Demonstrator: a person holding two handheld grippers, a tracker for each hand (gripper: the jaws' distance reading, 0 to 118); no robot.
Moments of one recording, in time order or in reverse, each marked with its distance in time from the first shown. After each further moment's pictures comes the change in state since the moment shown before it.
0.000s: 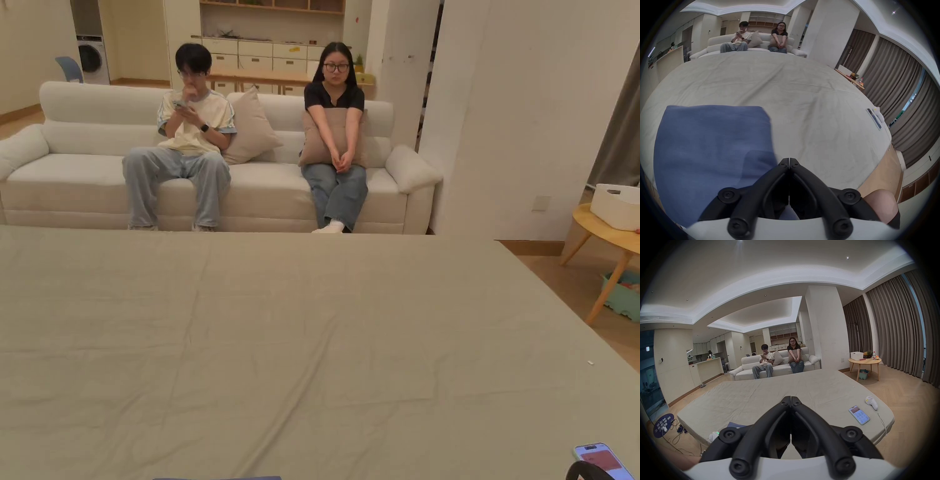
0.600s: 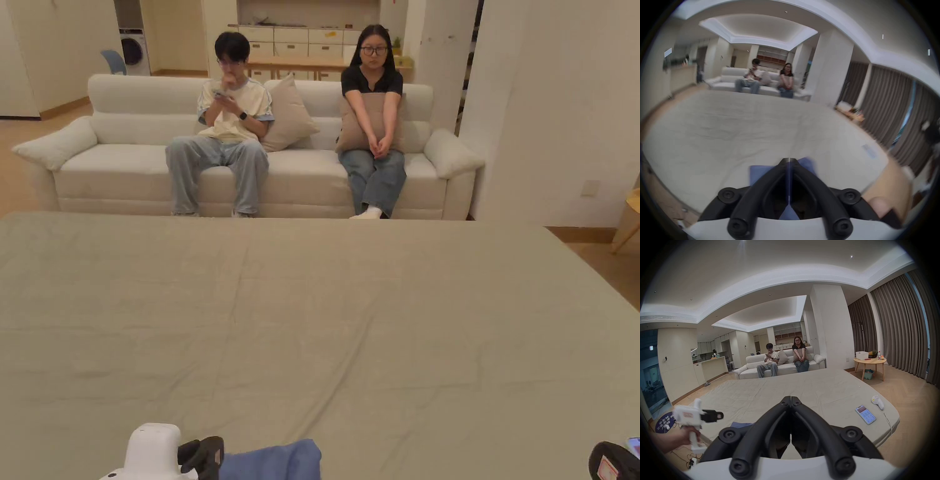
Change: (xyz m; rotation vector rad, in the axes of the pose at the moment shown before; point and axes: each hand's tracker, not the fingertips) left arm -0.114 0.044 0.152 0.348 0.140 -0.039; right arm -0.013 -0.006 -0.009 -0.006 0.048 0.003
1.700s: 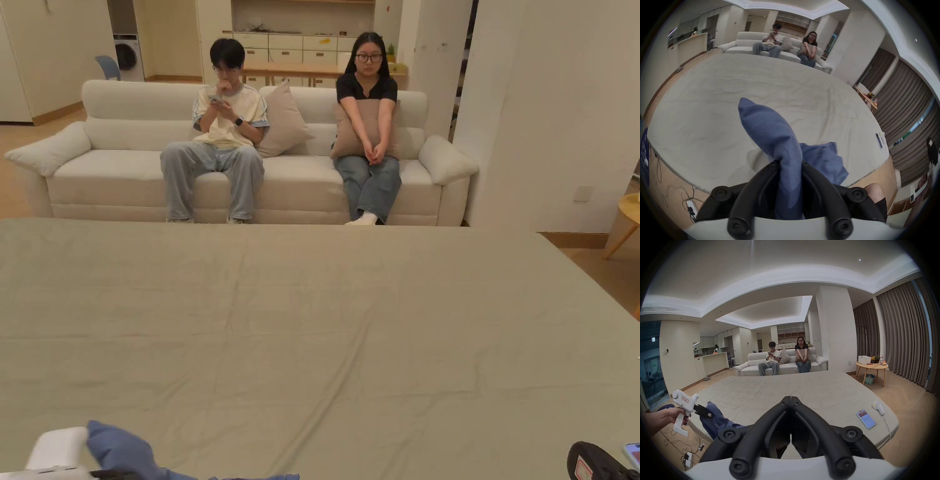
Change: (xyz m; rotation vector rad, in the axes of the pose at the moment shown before) left arm -0.080 0.040 0.010 -0.365 -0.020 0.172; right arm -0.014 0.001 -0.008 0.000 0.014 0.061
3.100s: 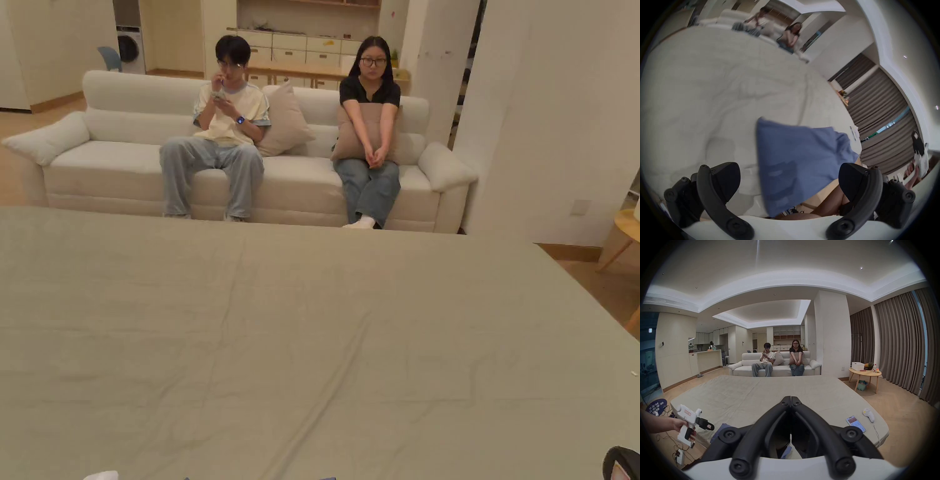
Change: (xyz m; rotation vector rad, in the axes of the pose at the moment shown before) left arm -0.076 -0.053 -0.097 -0.145 -0.363 0.145; right arm 0.004 0.011 0.002 0.020 -0.064 0.063
